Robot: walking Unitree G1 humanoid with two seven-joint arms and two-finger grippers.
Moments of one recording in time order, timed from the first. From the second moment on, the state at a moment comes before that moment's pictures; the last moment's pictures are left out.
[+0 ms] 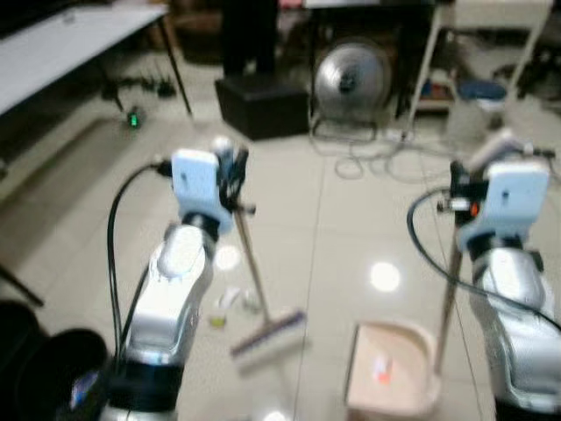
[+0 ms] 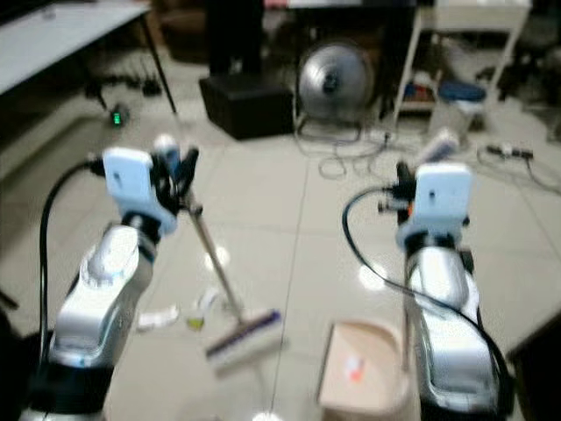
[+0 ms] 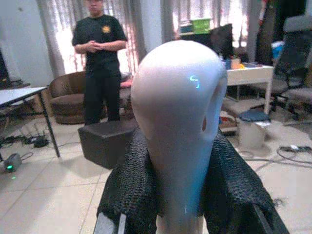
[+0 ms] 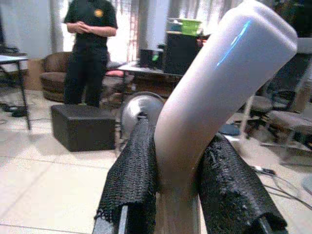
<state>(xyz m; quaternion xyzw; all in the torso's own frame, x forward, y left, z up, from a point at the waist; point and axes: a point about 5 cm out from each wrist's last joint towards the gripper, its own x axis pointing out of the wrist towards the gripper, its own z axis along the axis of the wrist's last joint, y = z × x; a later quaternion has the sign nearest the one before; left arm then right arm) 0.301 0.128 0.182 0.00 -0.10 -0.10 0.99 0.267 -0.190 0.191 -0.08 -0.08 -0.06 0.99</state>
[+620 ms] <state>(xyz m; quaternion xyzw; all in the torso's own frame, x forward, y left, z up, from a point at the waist) 0.306 0.151 0.185 0.04 -0.11 -0.04 0.99 0.271 -0.173 0.194 -0.05 -0.12 -0.04 0.99</state>
